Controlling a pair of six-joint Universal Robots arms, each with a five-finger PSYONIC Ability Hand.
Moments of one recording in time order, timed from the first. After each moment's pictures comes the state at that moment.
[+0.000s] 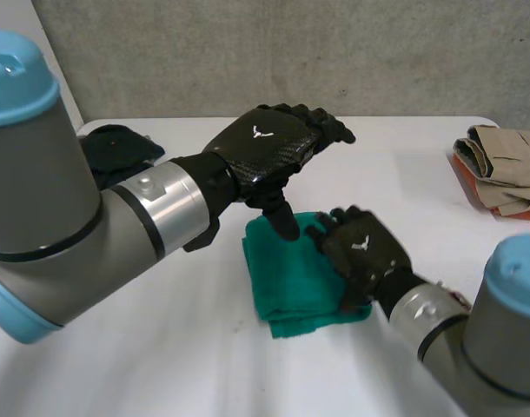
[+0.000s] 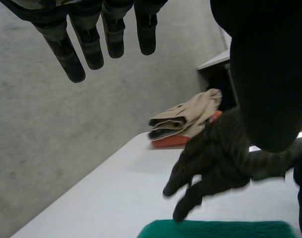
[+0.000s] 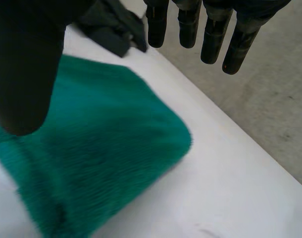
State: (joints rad) left arm 4.09 -1.85 -1.27 3.05 -1.13 3.28; right arm 2.06 -1.32 1.89 -0.33 1.33 2.71; left_hand 0.25 0.23 0.24 0.23 0.05; right_hand 0.19 0.22 0.21 0.23 0.06
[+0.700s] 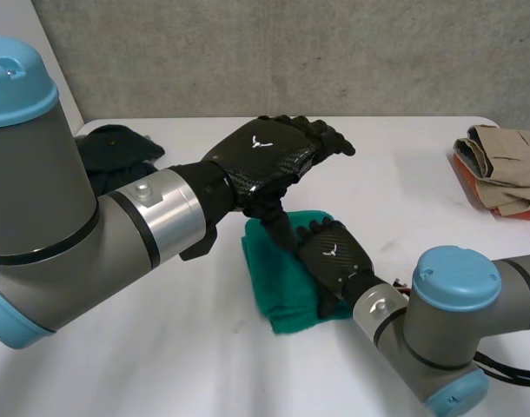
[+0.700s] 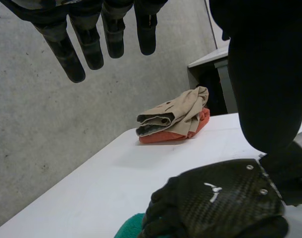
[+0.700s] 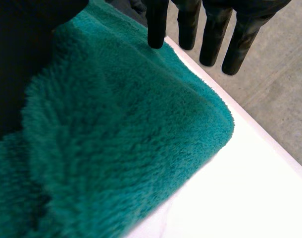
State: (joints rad) left arm 4.09 -1.85 -1.28 3.02 -1.10 3.28; right arm 2.11 -0.98 1.73 -0.52 1.33 2.66; left_hand 0.25 0.23 0.24 0.23 0.05; right_hand 0.24 0.29 0.29 0.28 0.11
